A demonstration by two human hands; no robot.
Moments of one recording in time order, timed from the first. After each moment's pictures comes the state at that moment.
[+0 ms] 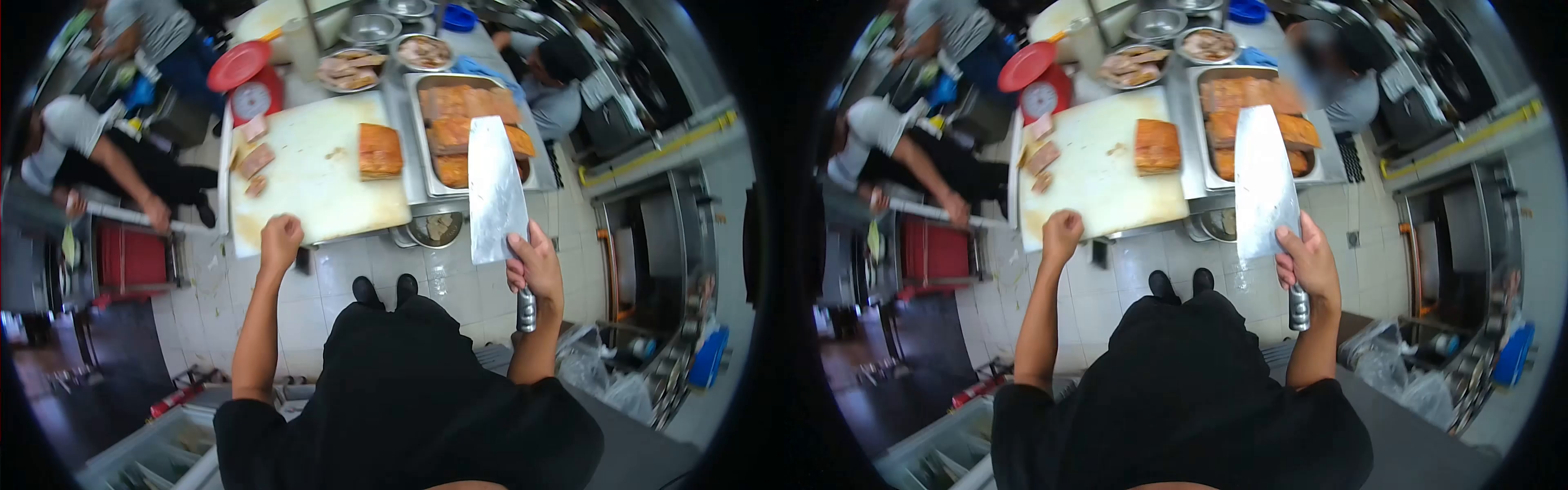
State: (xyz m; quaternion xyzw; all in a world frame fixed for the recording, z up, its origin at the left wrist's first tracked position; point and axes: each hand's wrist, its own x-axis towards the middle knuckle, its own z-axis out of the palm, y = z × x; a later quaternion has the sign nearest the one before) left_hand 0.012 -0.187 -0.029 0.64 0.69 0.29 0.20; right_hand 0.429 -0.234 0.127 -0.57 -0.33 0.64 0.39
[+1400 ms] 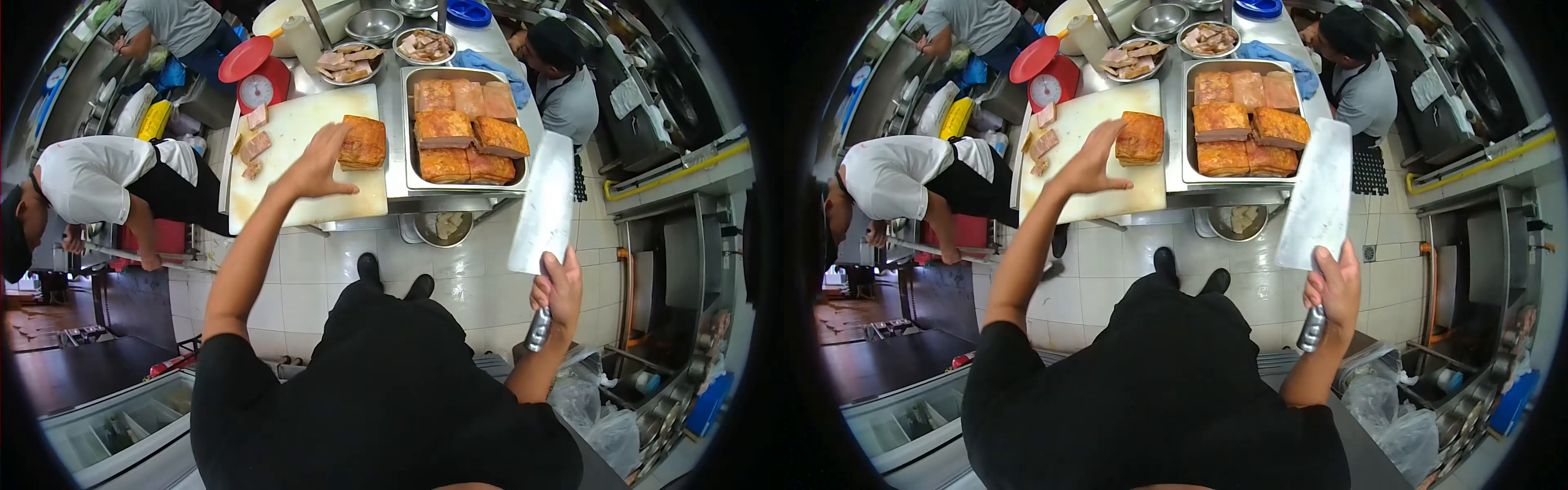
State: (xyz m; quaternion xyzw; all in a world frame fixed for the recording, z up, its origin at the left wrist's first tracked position) left_hand 0.129 -0.090 0.047 0.86 0.44 0.21 0.12; right_hand 0.534 -0.256 0.121 -0.56 -0.25 0.61 0.50
